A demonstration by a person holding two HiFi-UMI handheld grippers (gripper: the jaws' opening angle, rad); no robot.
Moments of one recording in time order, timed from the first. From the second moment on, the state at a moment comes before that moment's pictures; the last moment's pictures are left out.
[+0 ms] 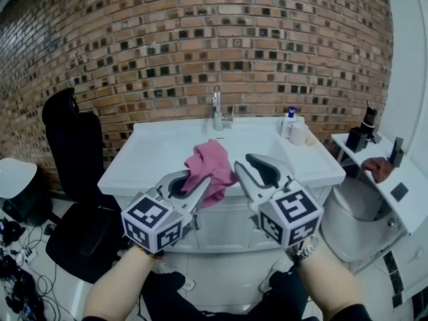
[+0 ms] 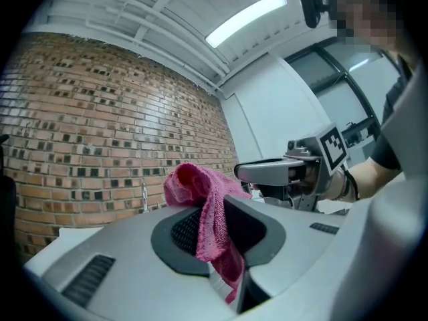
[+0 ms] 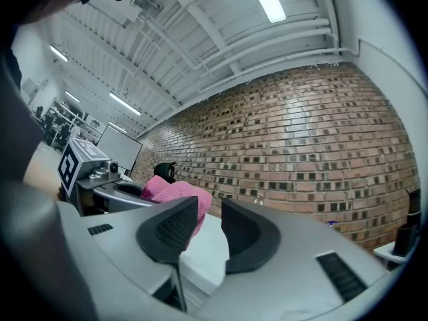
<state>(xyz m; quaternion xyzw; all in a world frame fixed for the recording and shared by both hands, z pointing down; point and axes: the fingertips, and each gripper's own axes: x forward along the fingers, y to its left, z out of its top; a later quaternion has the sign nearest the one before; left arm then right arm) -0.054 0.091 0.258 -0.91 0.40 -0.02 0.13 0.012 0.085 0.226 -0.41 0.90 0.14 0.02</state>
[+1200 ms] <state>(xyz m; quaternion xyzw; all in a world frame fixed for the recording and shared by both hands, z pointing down) -0.060 0.160 0.244 -0.88 0.45 0.03 0.13 0.019 0.149 0.244 -0.43 0.89 0.15 0.04</state>
